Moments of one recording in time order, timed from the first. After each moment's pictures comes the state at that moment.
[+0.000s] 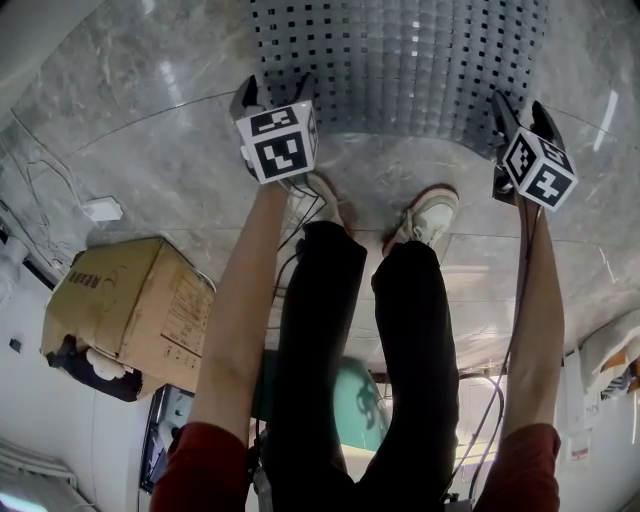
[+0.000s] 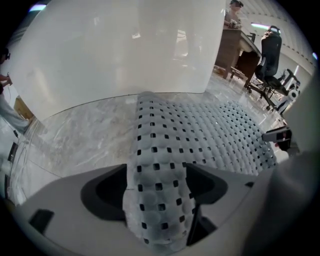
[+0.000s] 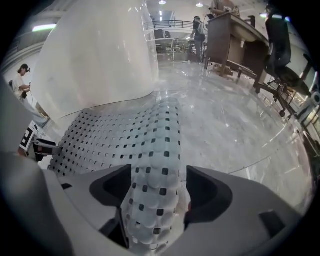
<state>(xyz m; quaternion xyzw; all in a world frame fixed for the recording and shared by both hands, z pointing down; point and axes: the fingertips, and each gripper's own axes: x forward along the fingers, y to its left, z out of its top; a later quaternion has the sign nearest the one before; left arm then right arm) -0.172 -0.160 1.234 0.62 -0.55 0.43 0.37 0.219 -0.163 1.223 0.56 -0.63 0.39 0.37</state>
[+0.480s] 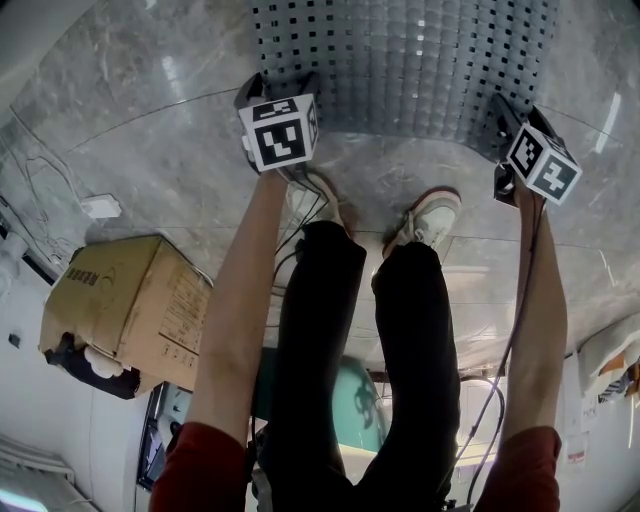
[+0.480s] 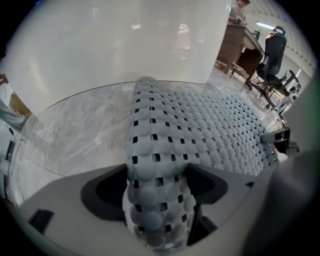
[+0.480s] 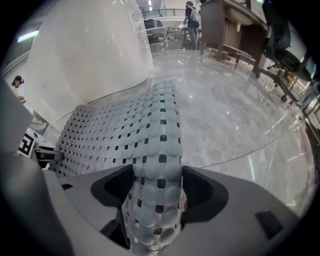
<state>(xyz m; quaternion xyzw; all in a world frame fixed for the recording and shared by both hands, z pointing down) -0.173 -0.153 1.262 0.61 -0.52 0.44 0.40 0.224 -0.148 1.255 0.55 -0.59 0.45 0.37</state>
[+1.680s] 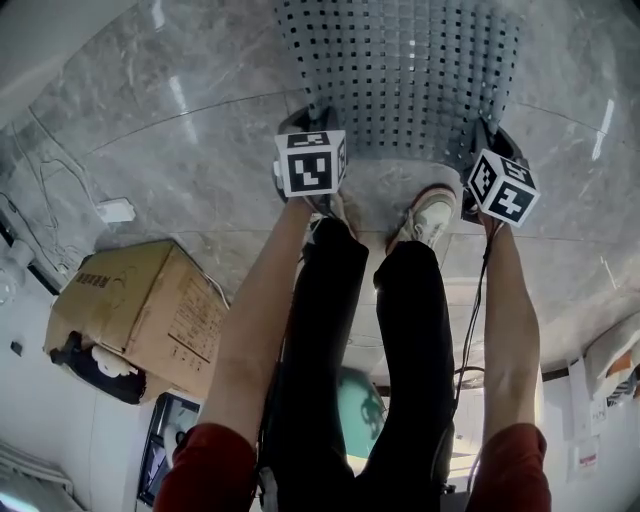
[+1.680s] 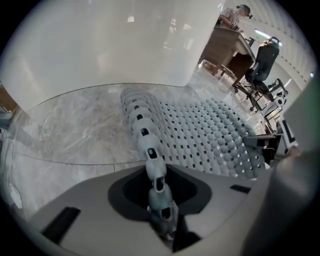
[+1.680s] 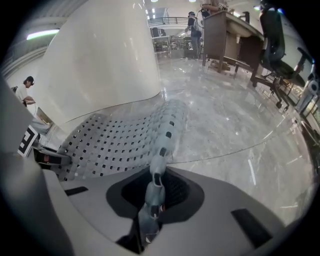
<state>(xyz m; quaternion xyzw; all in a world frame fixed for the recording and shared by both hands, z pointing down) -0.118 -0.113 1.204 0.64 -0.46 0.43 0.44 0.172 -0.119 1.187 0.56 -0.62 0.42 0.35</state>
